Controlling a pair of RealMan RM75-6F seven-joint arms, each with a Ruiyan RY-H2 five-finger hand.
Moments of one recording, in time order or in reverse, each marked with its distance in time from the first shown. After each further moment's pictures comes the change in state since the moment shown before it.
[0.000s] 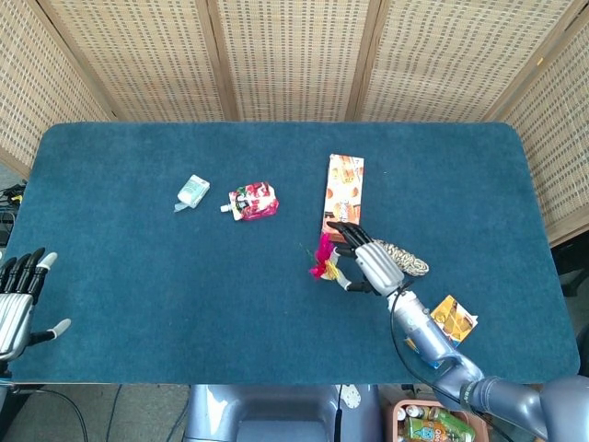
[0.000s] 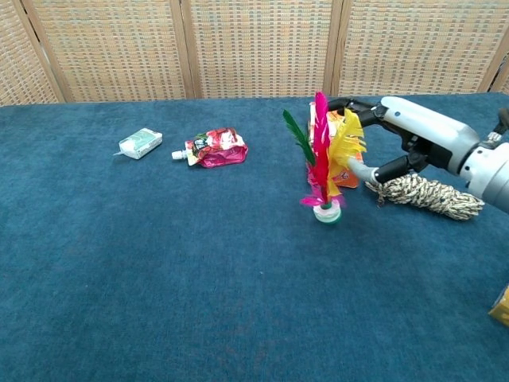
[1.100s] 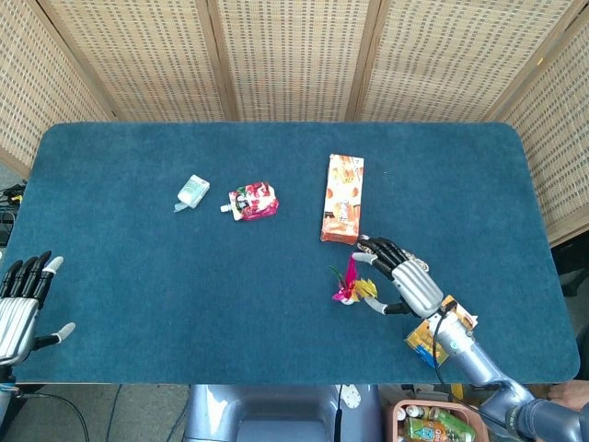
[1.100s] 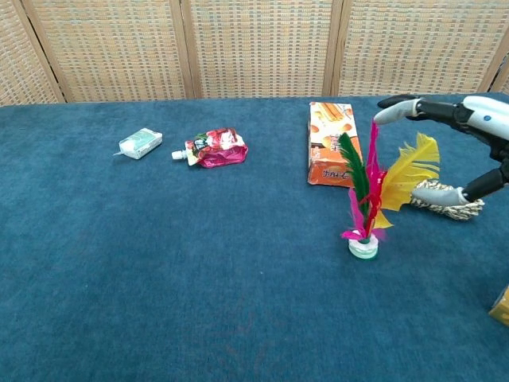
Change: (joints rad) left arm 0.010 -0.003 0.014 -0.015 0.031 0.022 0.019; right arm -0.116 0.145 -0.113 -0.023 -0.126 0.192 0.054
